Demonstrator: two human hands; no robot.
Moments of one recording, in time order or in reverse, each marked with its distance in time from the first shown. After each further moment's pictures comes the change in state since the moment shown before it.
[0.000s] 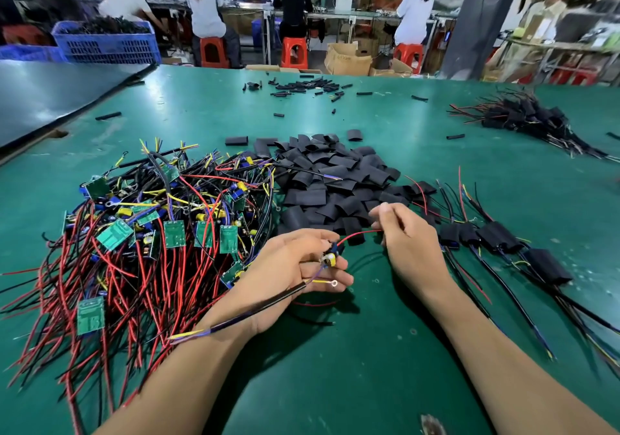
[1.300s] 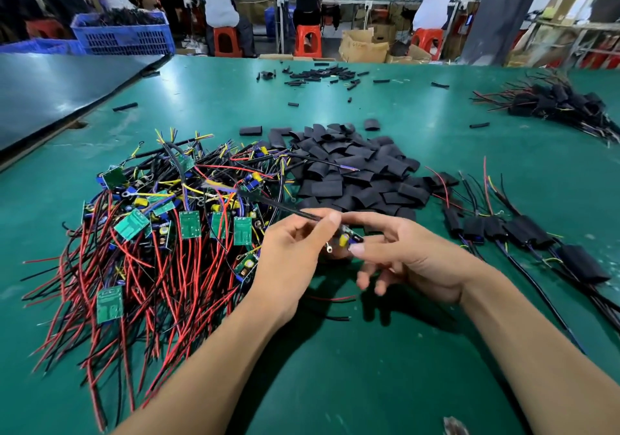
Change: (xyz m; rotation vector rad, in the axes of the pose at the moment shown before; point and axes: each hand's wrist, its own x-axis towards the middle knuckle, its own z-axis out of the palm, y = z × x) left_hand 0.002 -0.006 0.004 0.175 0.353 0.345; right_hand -0.009 -0.030 -0.011 0.602 -0.926 0.310
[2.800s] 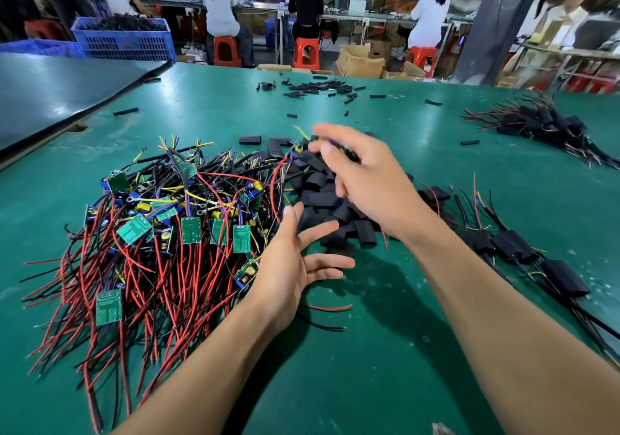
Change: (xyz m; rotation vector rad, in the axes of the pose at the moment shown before) left_hand 0.003 0.008 -0.003 -0.279 -0.118 -0.279; right_hand 0.056 -0.074 0.032 -0.545 0.442 -0.502
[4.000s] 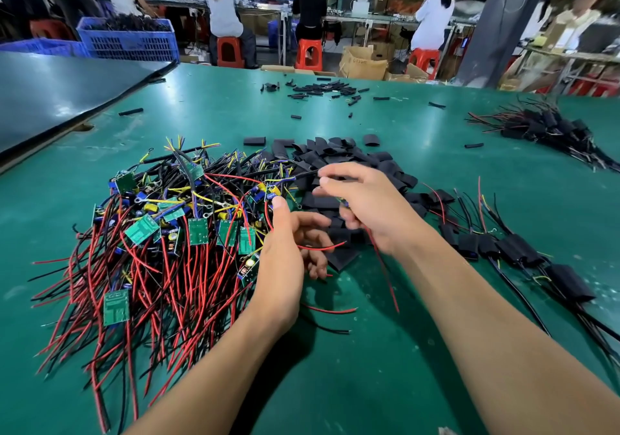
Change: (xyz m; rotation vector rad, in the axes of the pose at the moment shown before) left_hand 0.008 -0.002 -0.002 0.119 0.132 0.195; right_hand -0.003 0.020 0.016 0.259 -0.002 0.395
